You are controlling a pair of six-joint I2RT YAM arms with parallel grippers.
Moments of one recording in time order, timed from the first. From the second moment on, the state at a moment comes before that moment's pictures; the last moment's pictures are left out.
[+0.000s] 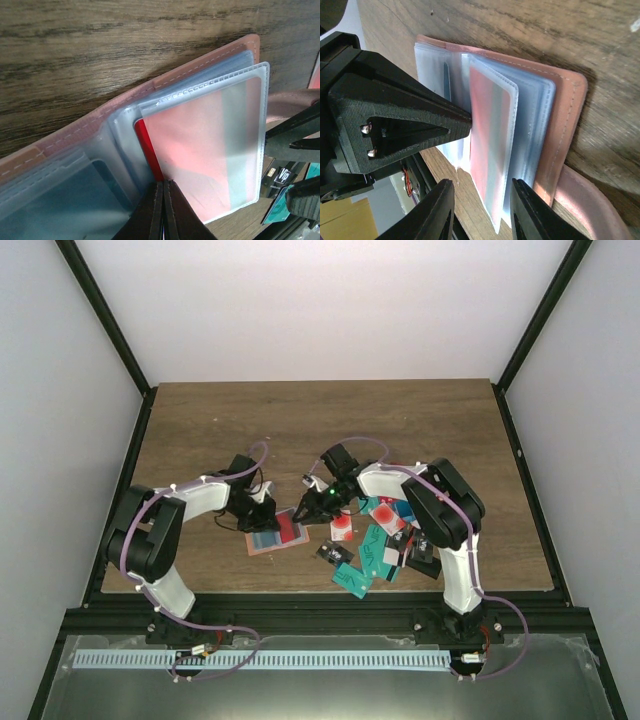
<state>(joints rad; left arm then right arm) -0.37 1.68 0.85 -0.55 0.53 -0.39 0.66 2.04 1.24 -0.33 -0.86 0.52</state>
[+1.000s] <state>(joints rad) -0.37 1.61 0.88 -0.60 0.49 -0.40 0.73 2.07 1.33 -0.32 -0.92 0.52</state>
